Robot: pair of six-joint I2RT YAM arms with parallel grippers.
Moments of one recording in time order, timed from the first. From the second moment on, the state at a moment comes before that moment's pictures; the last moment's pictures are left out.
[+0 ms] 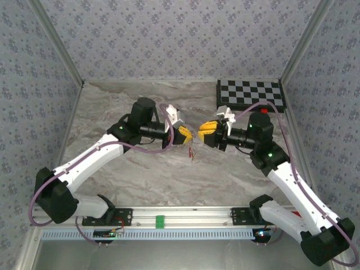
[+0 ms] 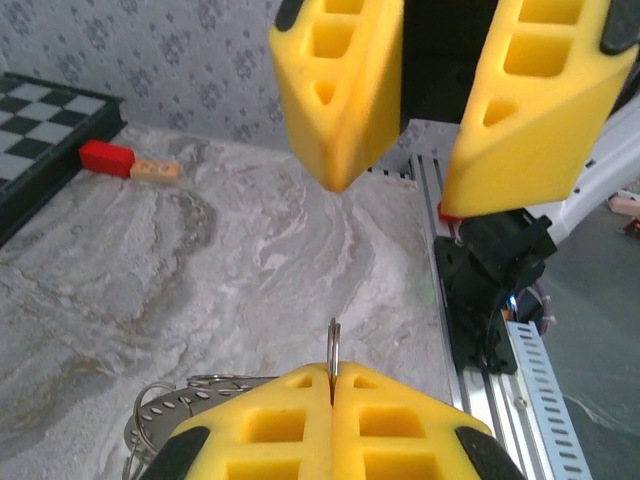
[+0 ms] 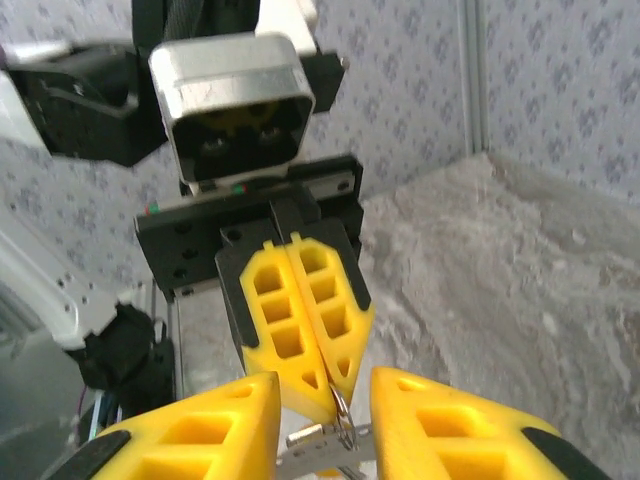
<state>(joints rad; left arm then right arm) -0.70 1.33 1.13 -0.28 0.84 0.18 0.46 0.91 0.87 -0.15 -0.79 0.08</state>
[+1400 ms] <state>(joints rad) -0.68 1.33 1.13 -0.38 0.90 0.24 0.53 1.08 0.96 -0.37 -0.88 -0.07</state>
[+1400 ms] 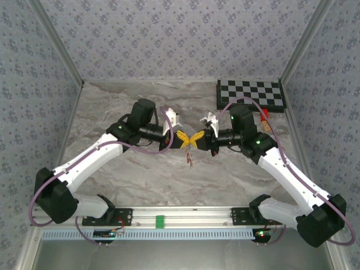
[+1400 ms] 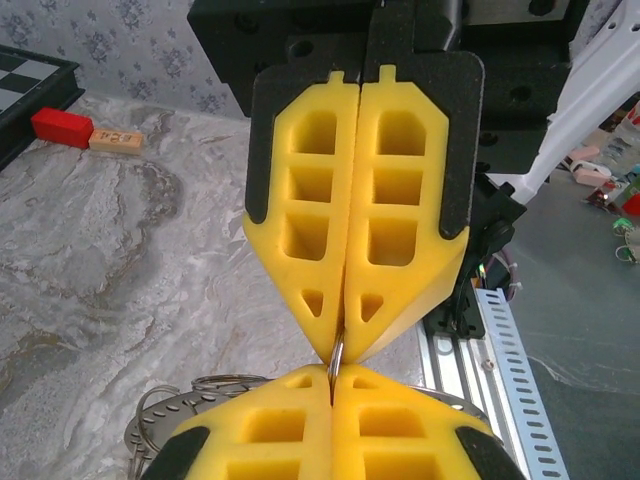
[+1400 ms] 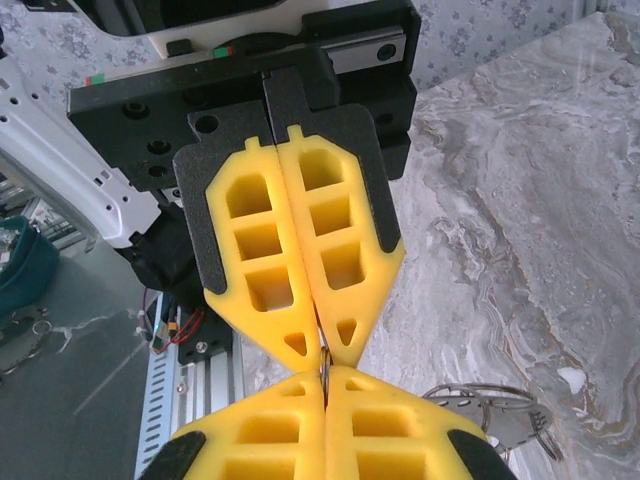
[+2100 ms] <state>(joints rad) -0.66 1.23 1.04 -0.05 0.88 0.03 0.49 0.95 0.66 0.27 -0.82 0.16</state>
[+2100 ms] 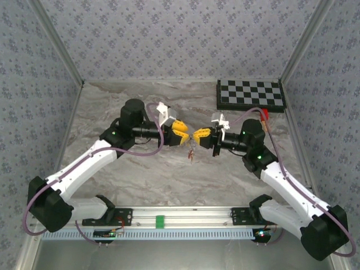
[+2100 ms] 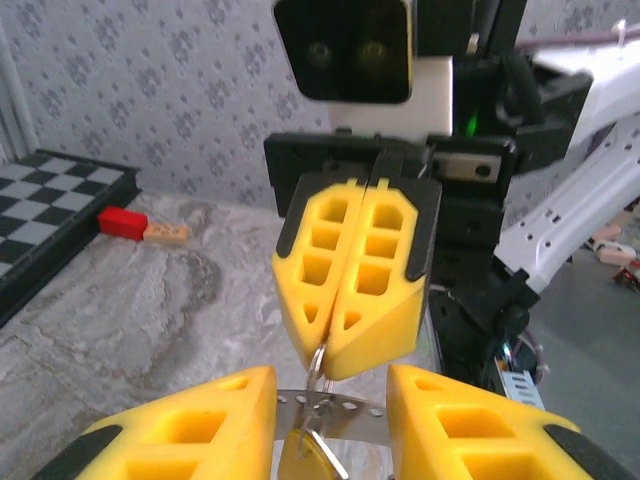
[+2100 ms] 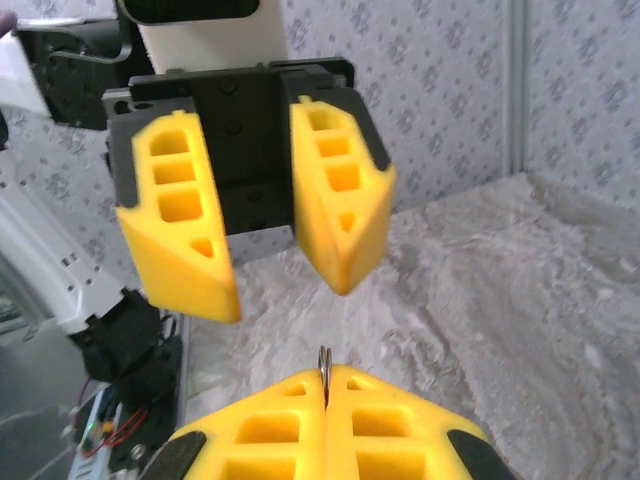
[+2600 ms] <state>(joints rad) -0.63 1.16 0.95 0.15 0.76 -0.11 0.50 1.10 0.62 0.81 -0.71 0.40</state>
